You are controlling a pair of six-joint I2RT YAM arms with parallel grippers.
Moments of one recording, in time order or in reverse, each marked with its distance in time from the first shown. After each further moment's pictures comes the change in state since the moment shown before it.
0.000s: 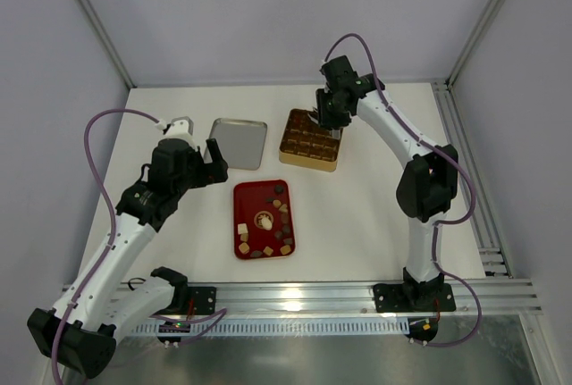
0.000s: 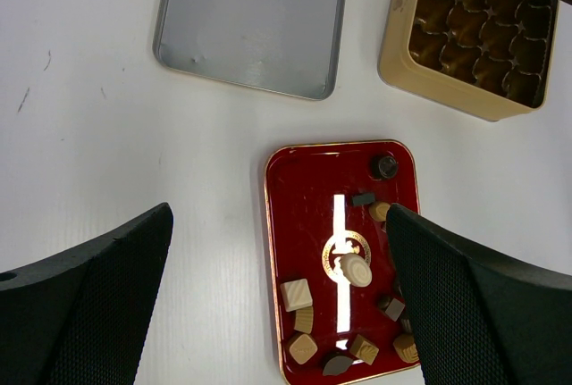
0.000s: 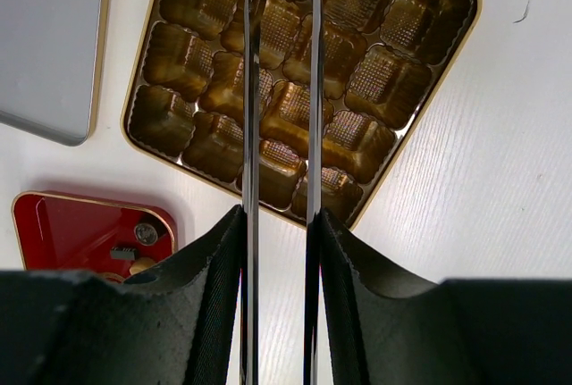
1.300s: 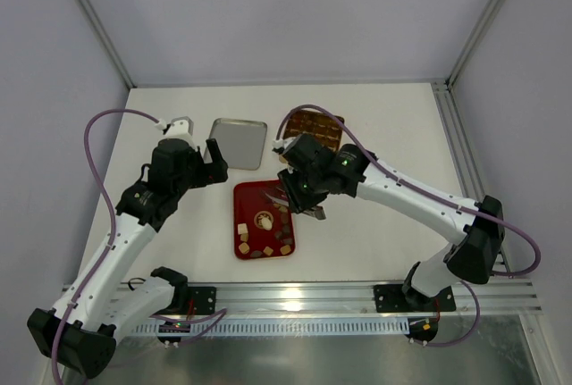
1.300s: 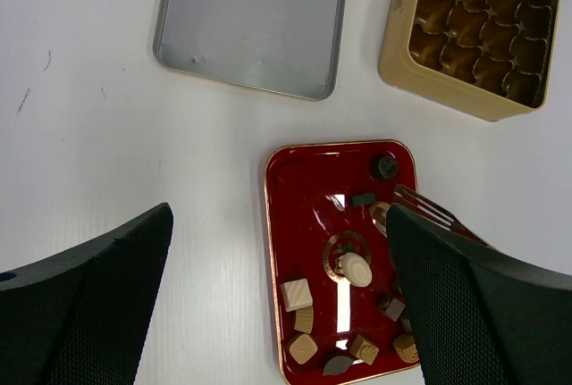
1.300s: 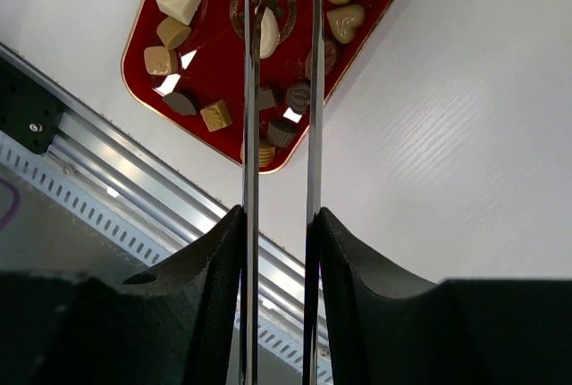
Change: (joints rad) left arm 0.000 0.000 0.000 0.000 0.000 0.000; right arm 0.515 -0.500 -0.496 -0.034 -0.012 0.092
